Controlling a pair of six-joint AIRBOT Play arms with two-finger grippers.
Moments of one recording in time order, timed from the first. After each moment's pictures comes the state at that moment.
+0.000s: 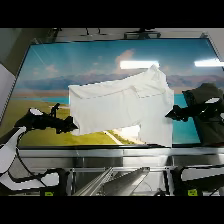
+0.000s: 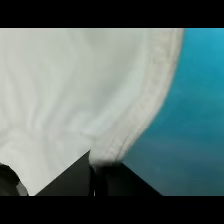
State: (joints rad) left arm 0.23 -1.45 0.72 0.90 -1.14 -1.22; right arm -0.44 -1.64 0.94 -0.86 1.21 1.02
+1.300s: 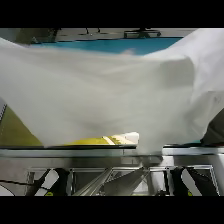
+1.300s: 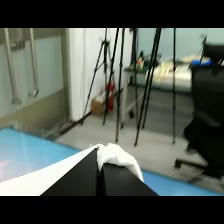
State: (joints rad) left arm 0.70 -1.03 1.49 -0.20 -1.58 -1.09; right arm -0.40 -0.89 1.68 -0.48 1.07 0.89
